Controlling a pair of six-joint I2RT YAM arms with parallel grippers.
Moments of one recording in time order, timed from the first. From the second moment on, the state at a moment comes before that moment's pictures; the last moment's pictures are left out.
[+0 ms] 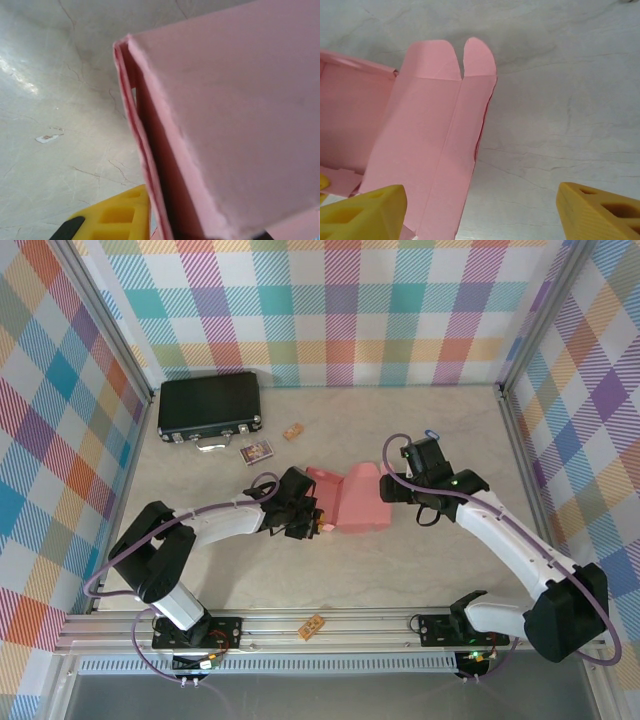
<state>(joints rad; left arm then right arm) -0.73 1.62 0.90 -0.28 0.23 -2.03 0.48 1.21 0.98 -0.71 0.08 0.37</state>
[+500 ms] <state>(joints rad) -0.73 1.63 0.87 -0.25 0.25 -2.04 0.42 1.28 0.87 -0.56 -0.17 0.47</state>
